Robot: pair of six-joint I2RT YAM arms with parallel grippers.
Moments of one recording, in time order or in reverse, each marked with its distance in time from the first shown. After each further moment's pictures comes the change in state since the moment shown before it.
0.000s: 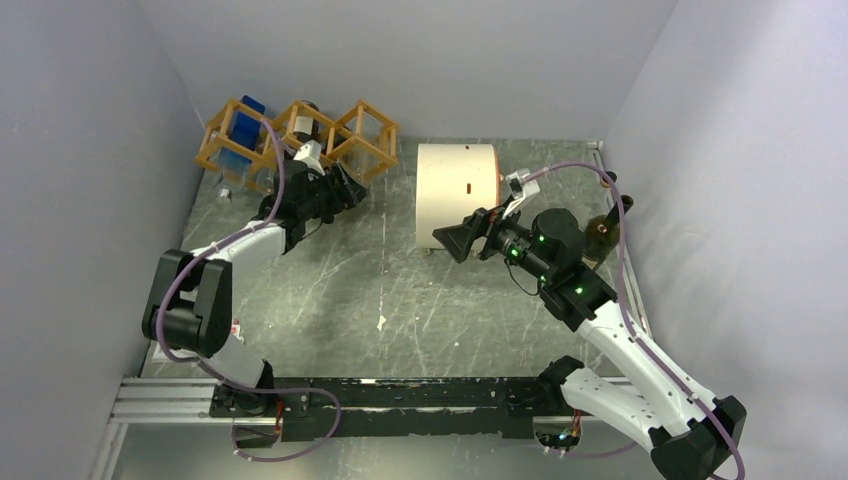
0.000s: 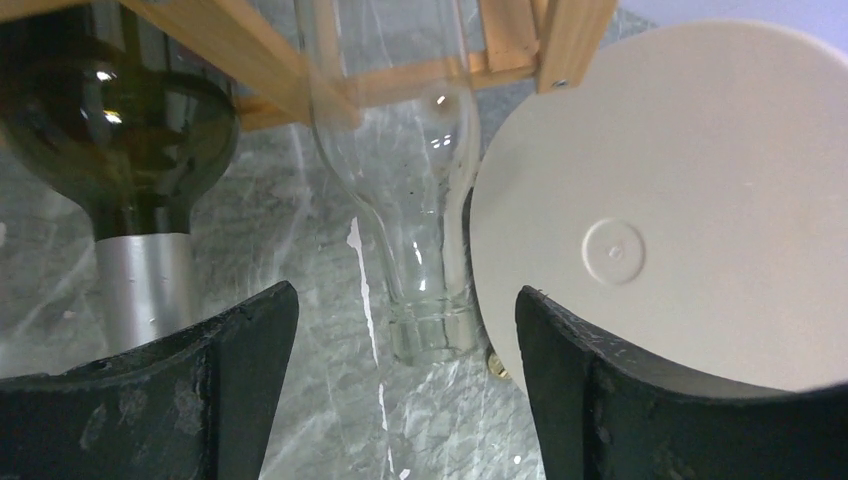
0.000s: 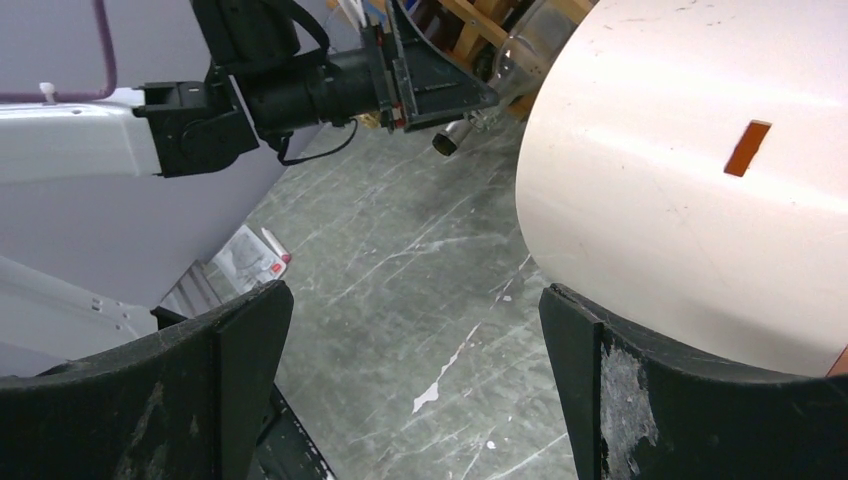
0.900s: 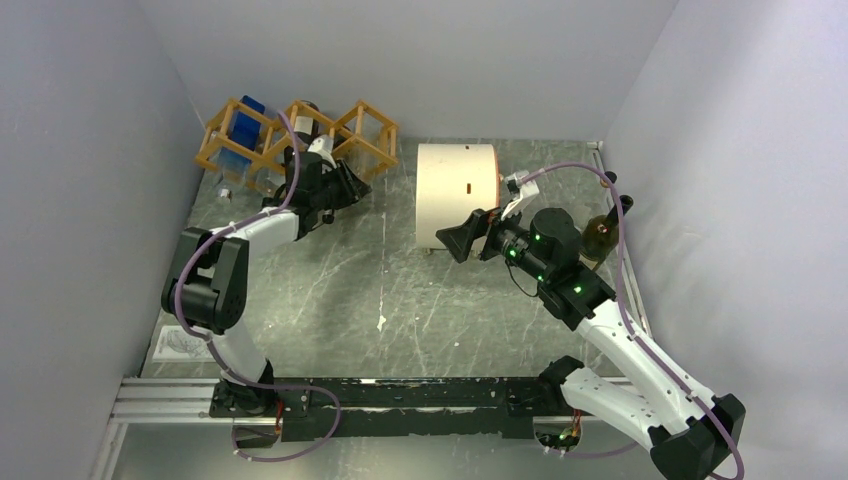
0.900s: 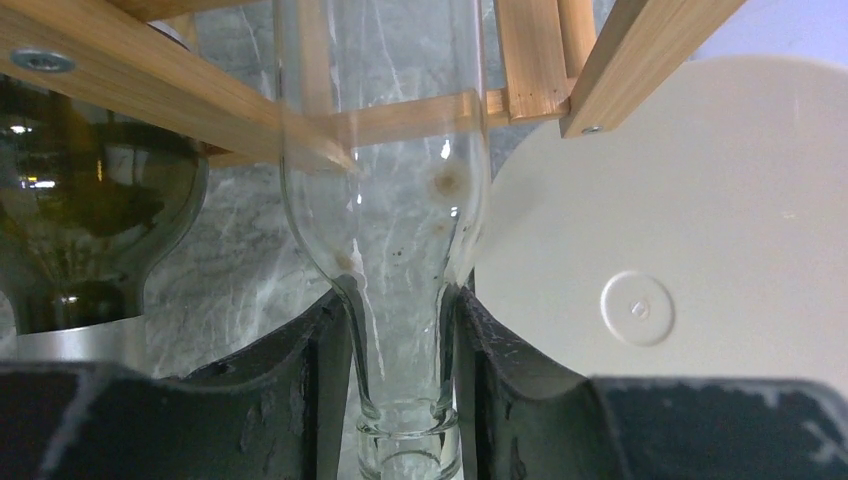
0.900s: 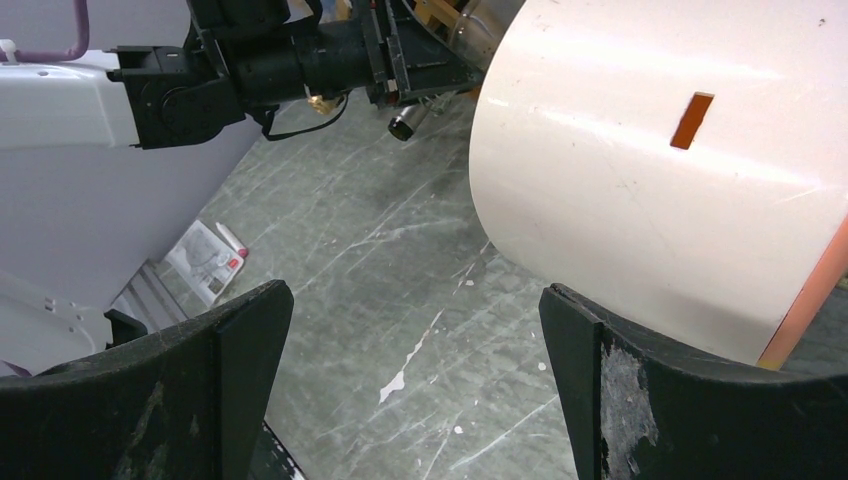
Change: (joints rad) left arm -0.041 0.176 0.132 -0.010 -0.026 -0.032; right arm 0.000 0.005 -0.002 -0.053 0.064 -0.045
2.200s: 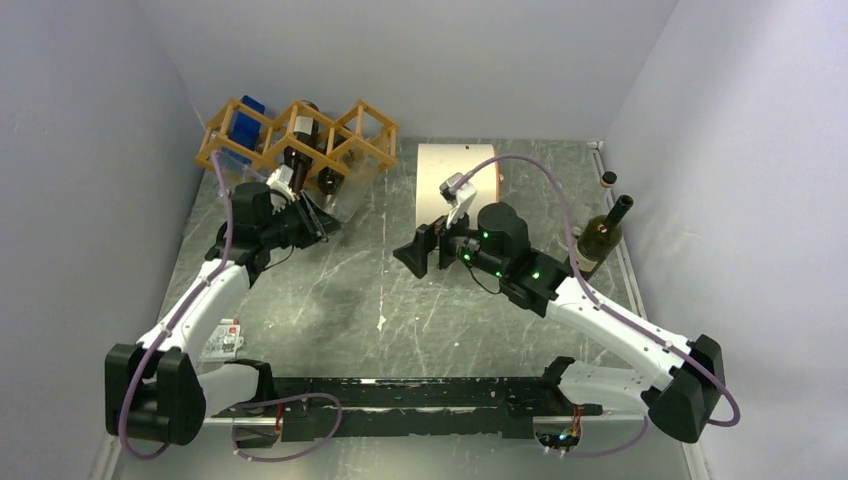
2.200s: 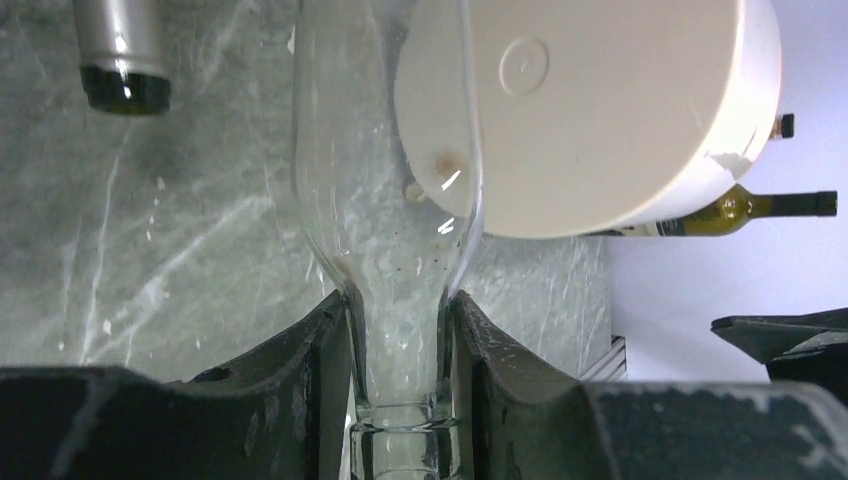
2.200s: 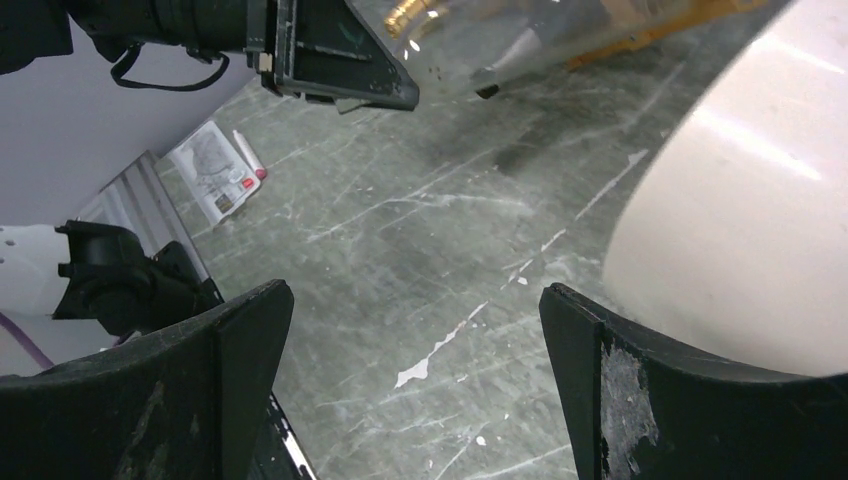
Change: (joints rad) left arm 0.140 -0.557 -0.271 -0.353 0.259 -0.087; right arm 0.219 0.216 0.089 0.045 0.039 -0.121
